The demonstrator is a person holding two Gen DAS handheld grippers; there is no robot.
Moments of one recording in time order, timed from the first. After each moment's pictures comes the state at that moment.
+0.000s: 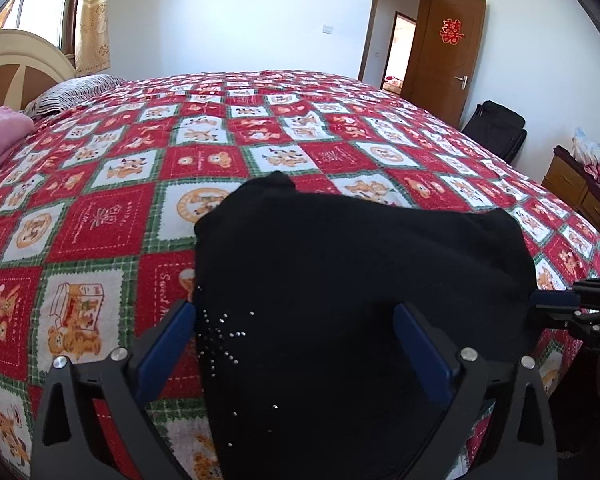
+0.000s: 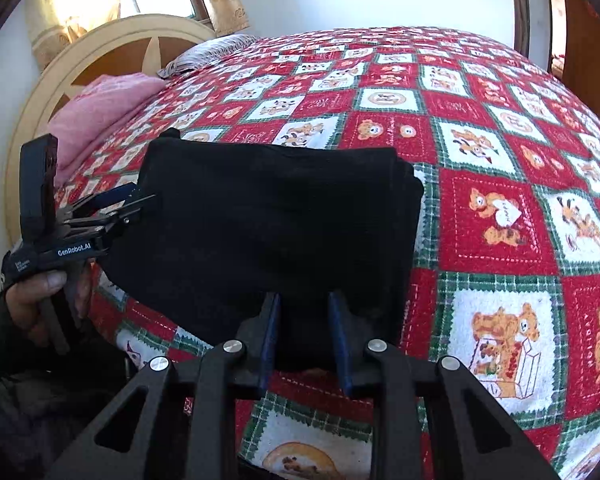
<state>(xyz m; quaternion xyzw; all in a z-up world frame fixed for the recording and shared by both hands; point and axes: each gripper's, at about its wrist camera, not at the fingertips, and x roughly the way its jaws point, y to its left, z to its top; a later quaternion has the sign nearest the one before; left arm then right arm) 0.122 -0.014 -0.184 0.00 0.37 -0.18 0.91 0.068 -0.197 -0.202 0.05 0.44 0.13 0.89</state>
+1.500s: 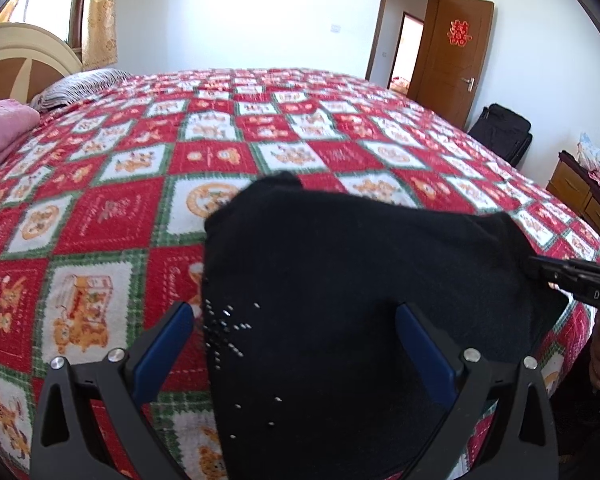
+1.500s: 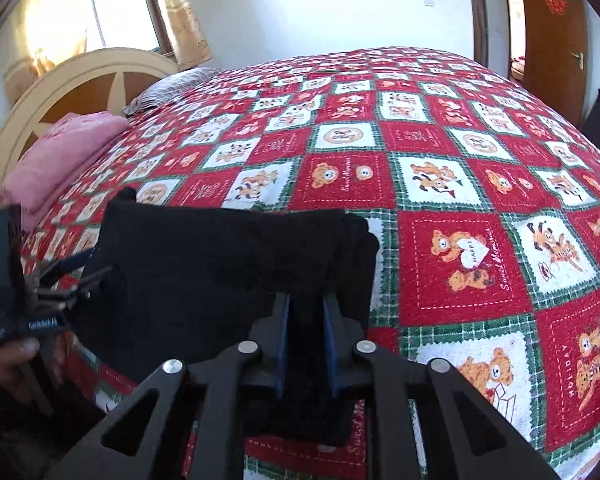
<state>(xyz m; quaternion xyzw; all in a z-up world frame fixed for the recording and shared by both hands) 0.121 -0.008 -0.181 -0.01 0.37 -0.17 0.92 0.086 -0.214 -0.193 0.08 0.39 0.06 0.91</state>
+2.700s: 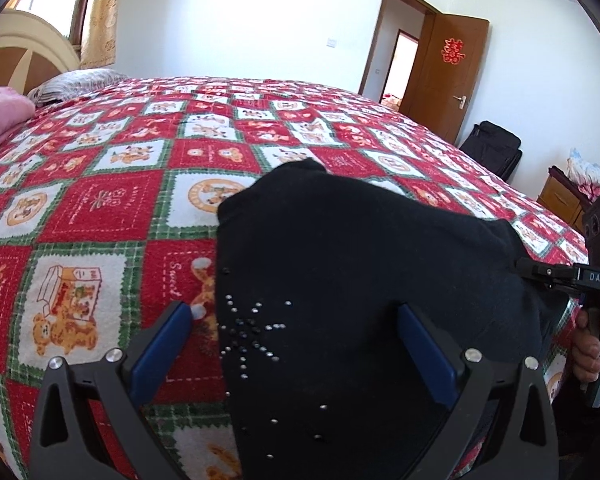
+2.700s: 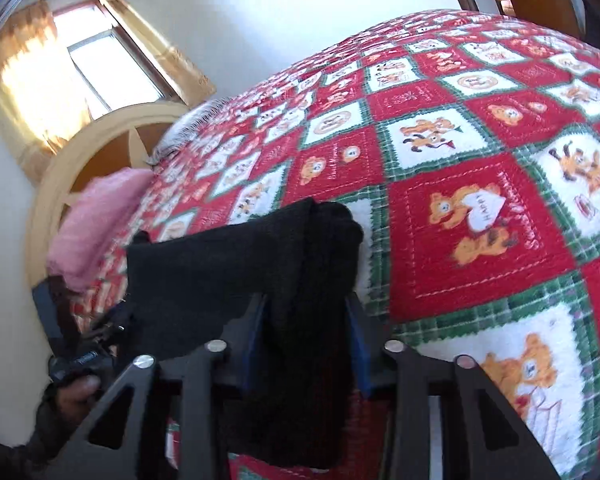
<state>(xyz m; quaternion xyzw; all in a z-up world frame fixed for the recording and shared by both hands) 0.125 0.003 -0.199 -0.03 0.34 -0.20 0.92 0.095 -0.258 -0.226 0.24 0.37 0.12 0.89</state>
